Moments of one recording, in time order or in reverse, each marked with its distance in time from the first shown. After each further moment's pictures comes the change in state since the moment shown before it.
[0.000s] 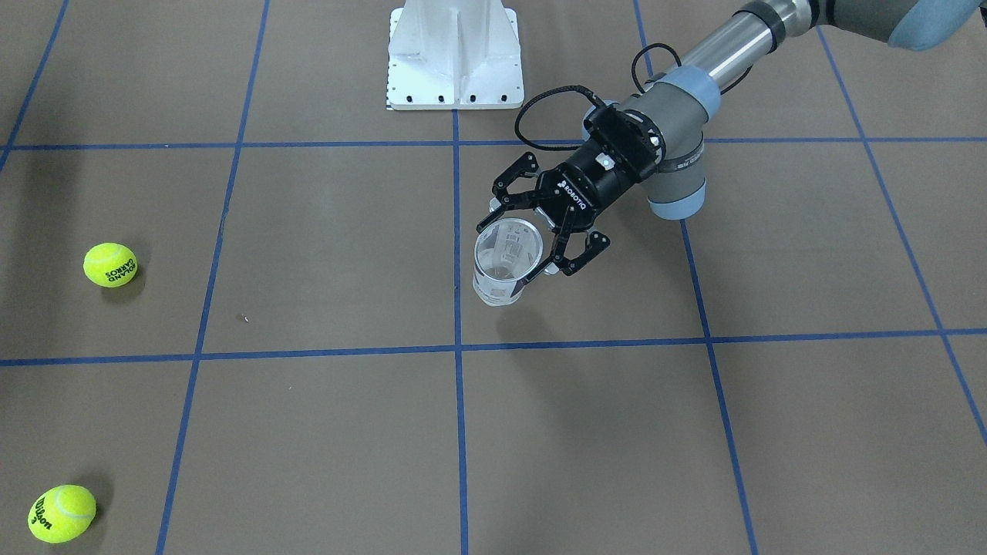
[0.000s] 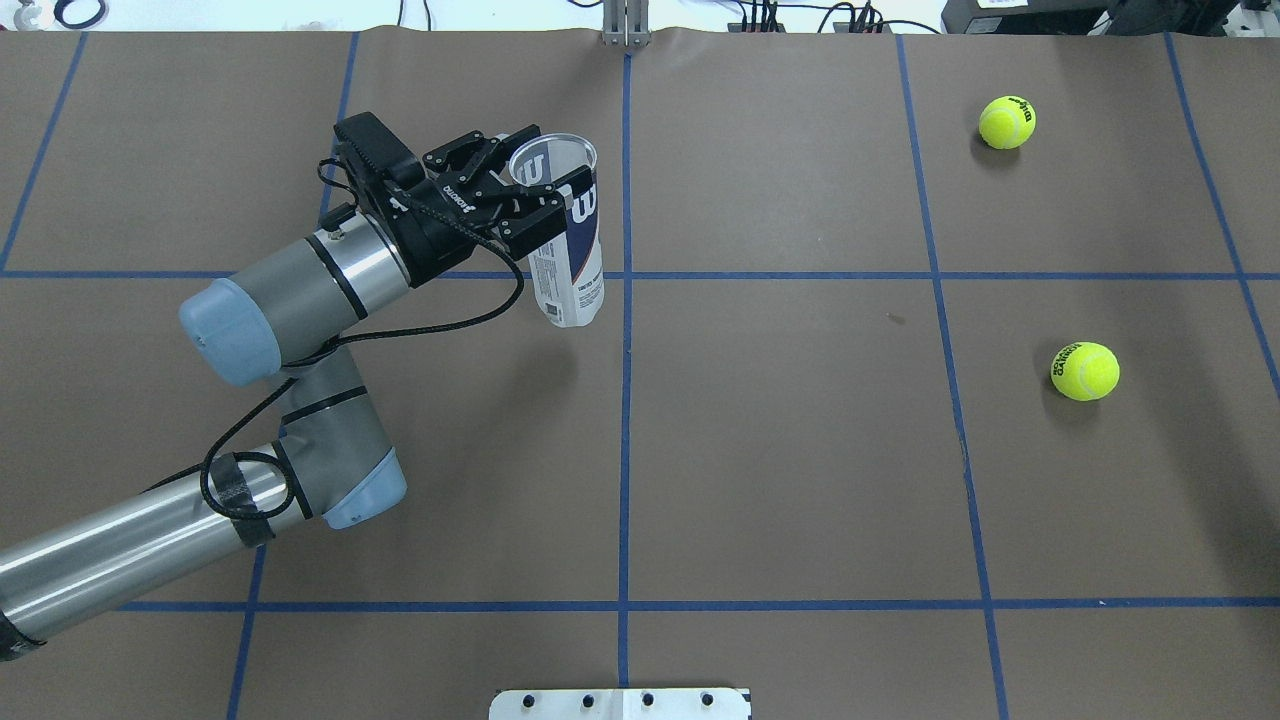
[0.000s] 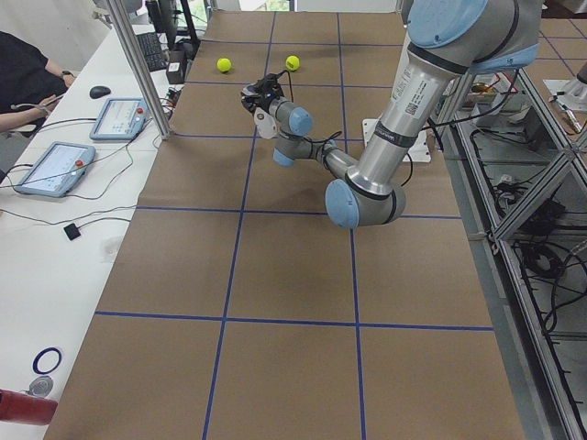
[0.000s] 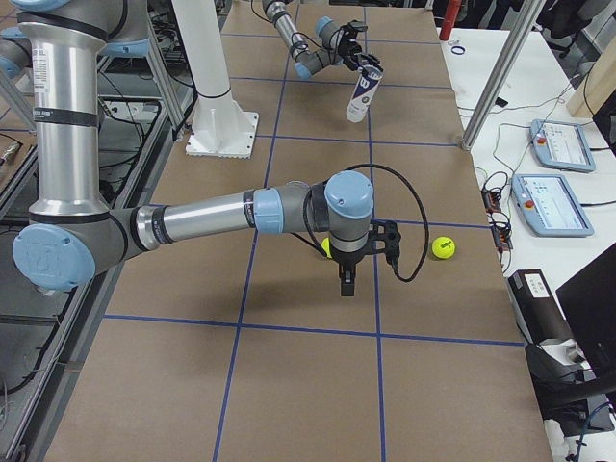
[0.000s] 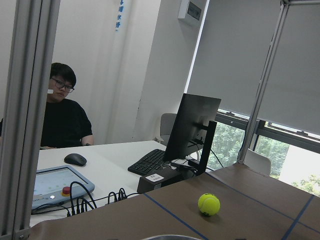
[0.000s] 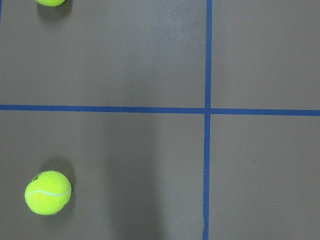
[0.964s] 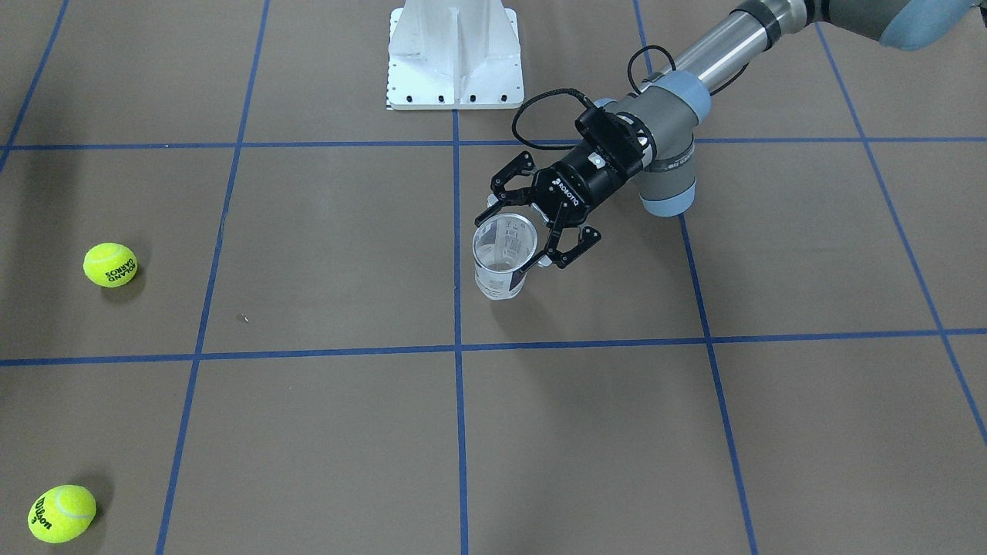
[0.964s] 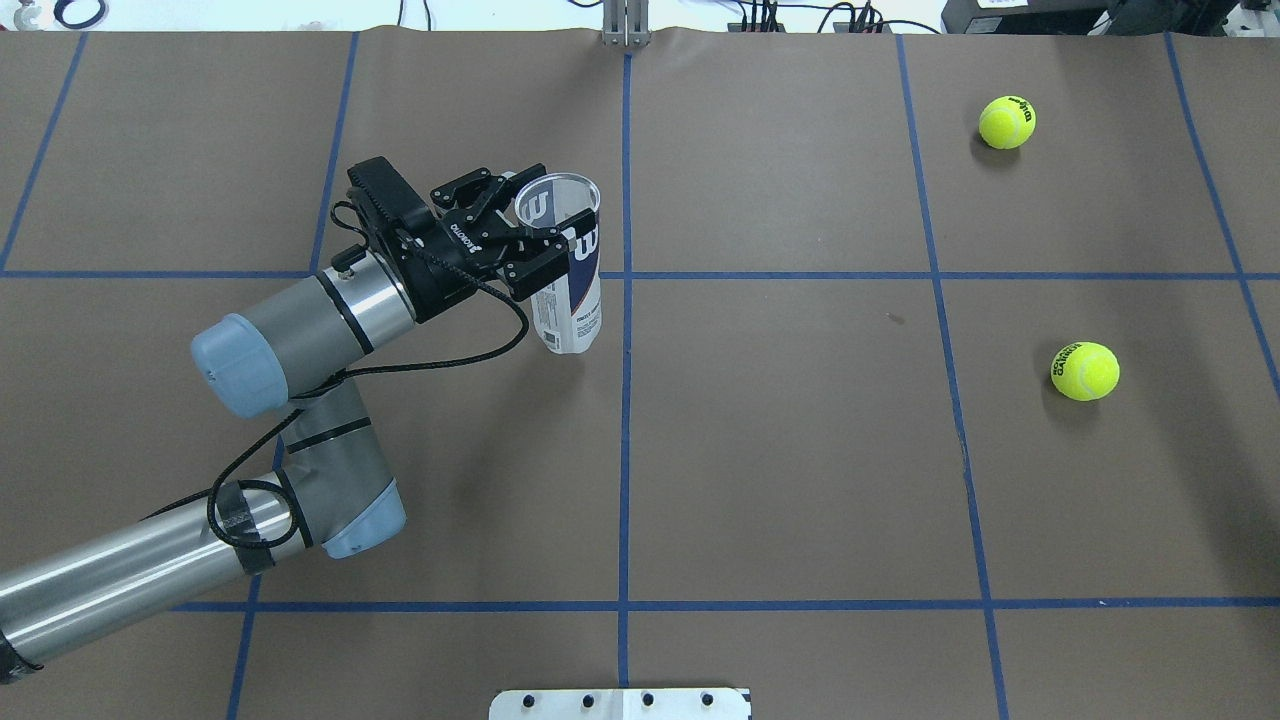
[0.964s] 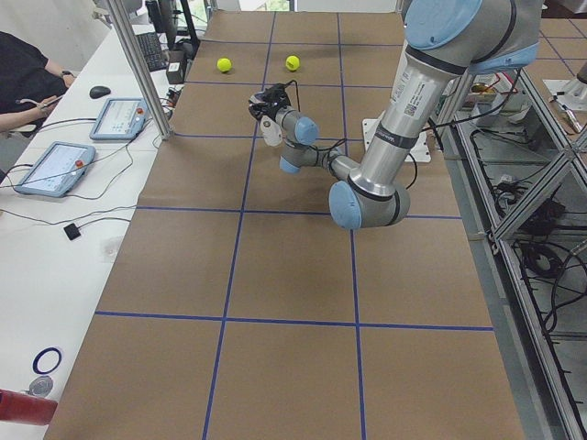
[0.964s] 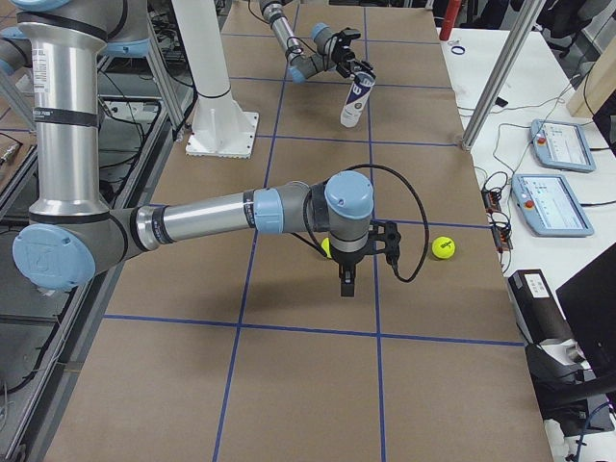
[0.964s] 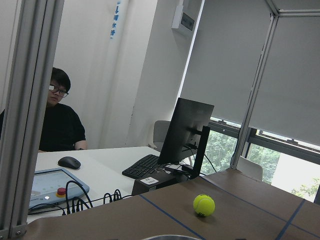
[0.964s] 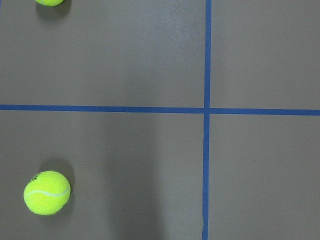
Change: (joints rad) left arm 0.043 0.016 0.008 -0.027 0.009 0.062; right arm 0.000 0.000 0.000 0.000 -0.001 0.000
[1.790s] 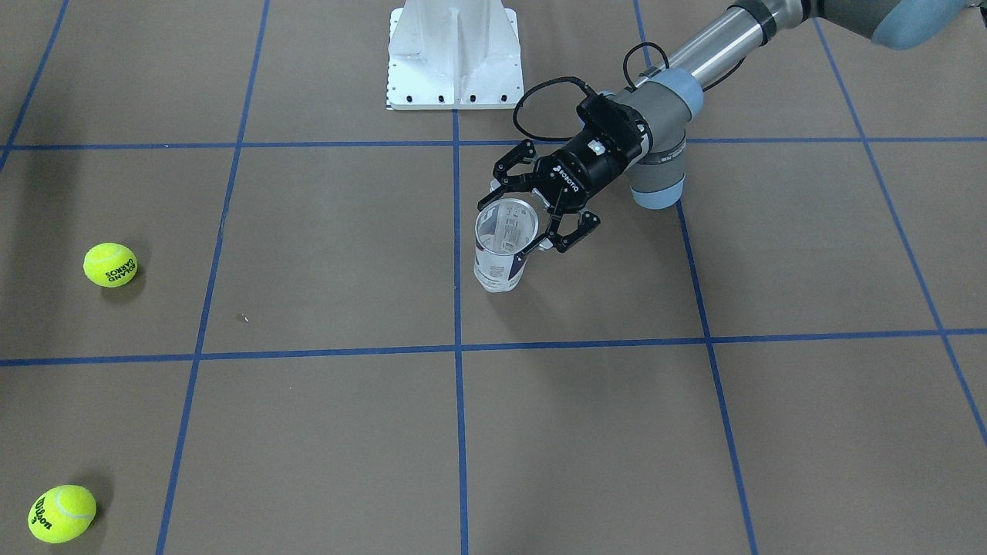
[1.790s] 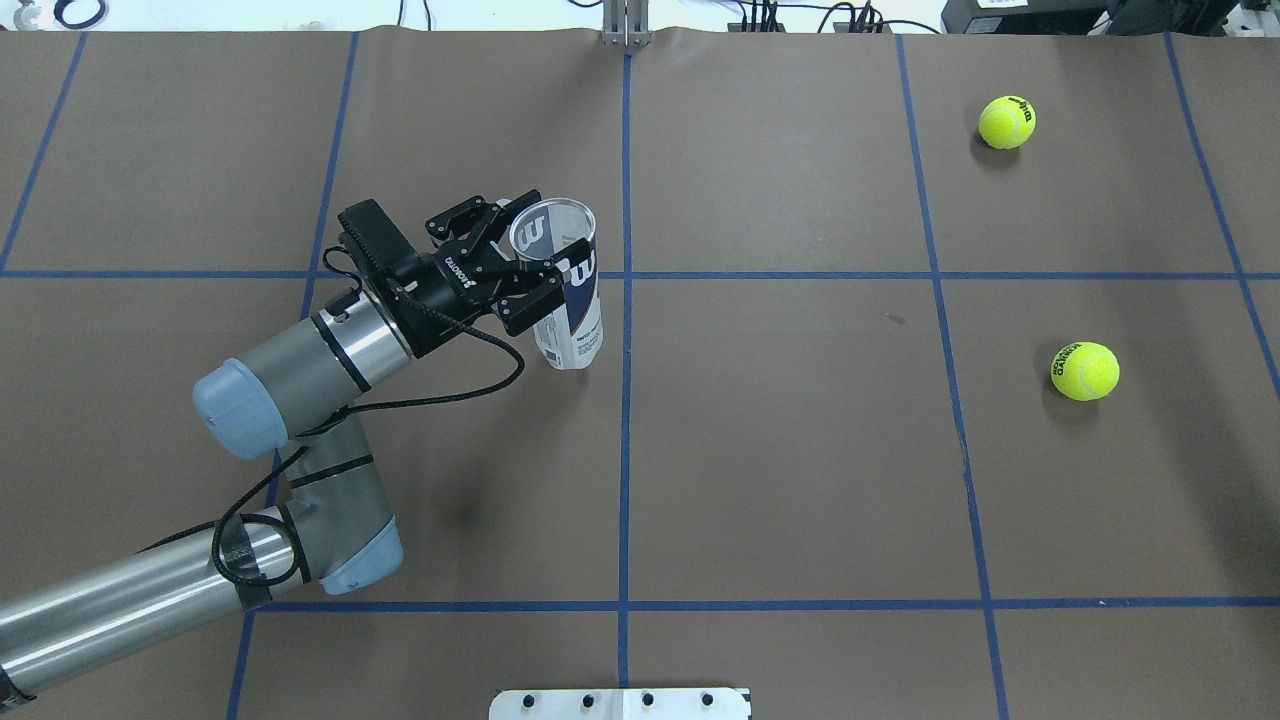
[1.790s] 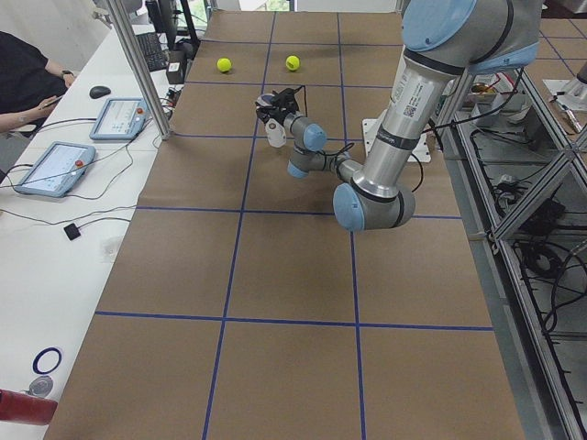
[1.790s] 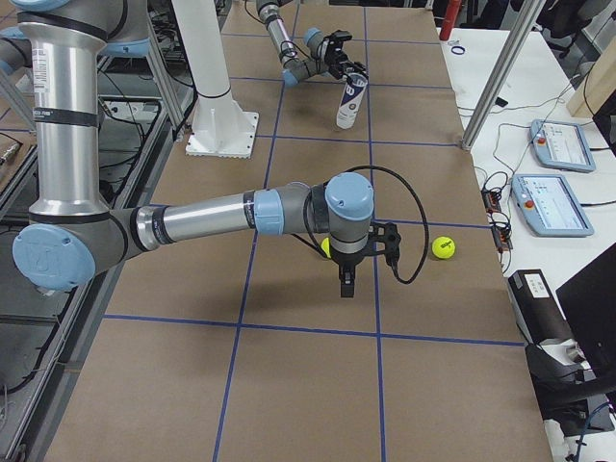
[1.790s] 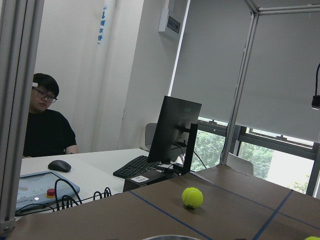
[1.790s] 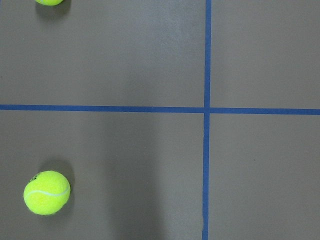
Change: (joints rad) left arm 0.055 0.022 0.004 -0.082 0.070 0.056; right arm 0.000 0.000 -0.005 0.000 0.000 0.000
